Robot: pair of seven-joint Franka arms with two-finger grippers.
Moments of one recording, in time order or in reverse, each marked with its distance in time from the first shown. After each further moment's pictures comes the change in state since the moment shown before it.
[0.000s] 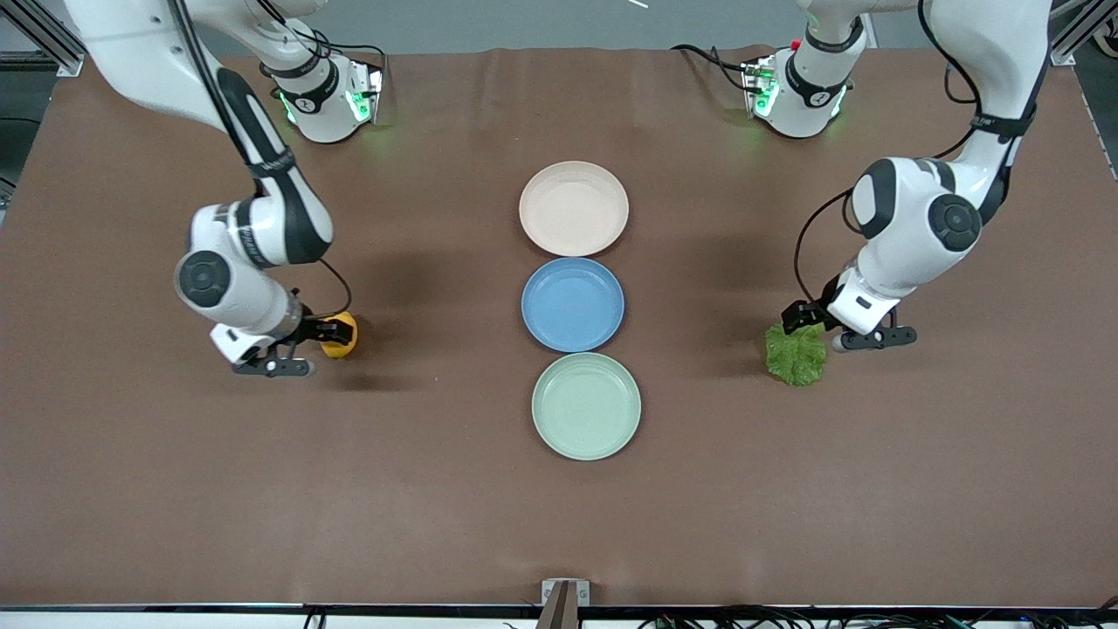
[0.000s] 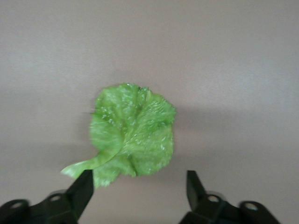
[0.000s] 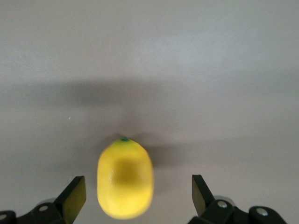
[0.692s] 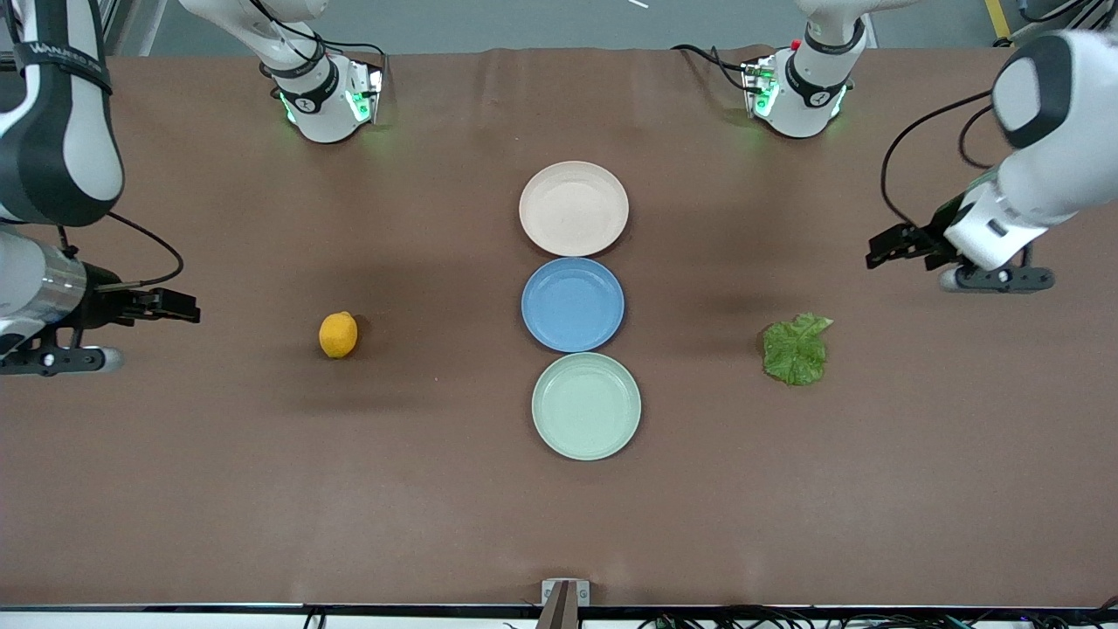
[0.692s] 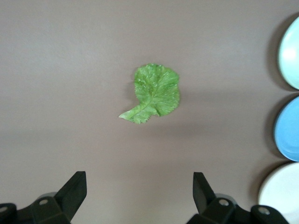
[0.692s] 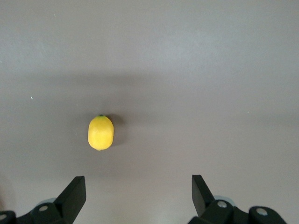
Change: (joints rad) left arm 0.121 -0.270 0.005 0.277 0.000 -0.657 0.170; right arm -0.143 -0.062 0.001 0.511 0.001 -0.587 -0.176
